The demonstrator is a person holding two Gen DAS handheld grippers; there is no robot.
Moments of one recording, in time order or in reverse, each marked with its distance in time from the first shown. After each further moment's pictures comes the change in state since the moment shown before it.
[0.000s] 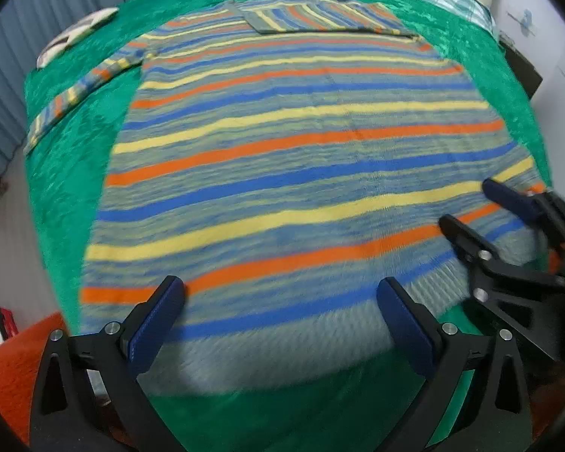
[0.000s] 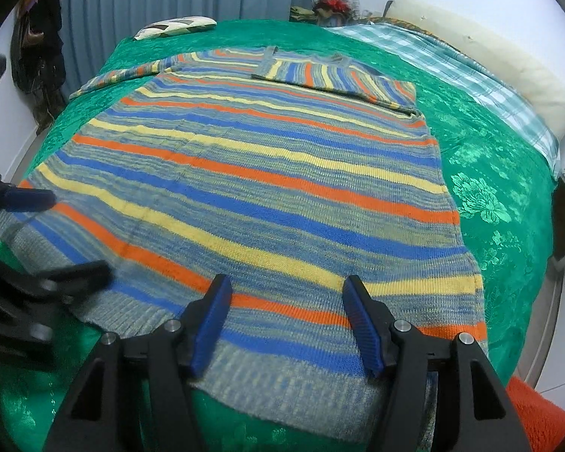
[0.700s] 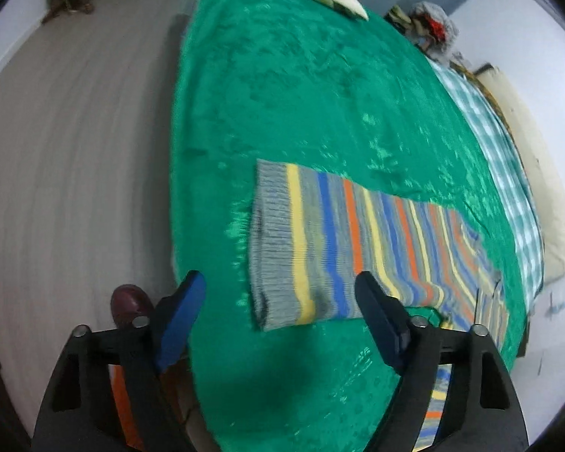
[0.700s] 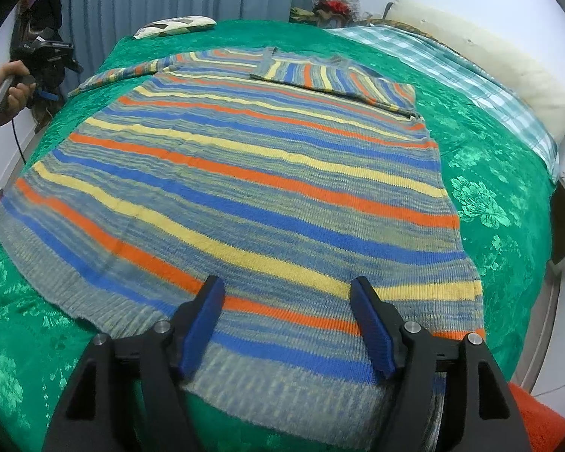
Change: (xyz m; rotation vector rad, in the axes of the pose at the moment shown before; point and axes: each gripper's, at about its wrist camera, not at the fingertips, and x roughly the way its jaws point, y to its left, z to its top) left arm 0.049 0.379 0.108 -0.801 -0.112 -0.119; right arm 0.005 0.000 0.003 -0.009 -0.002 -0.016
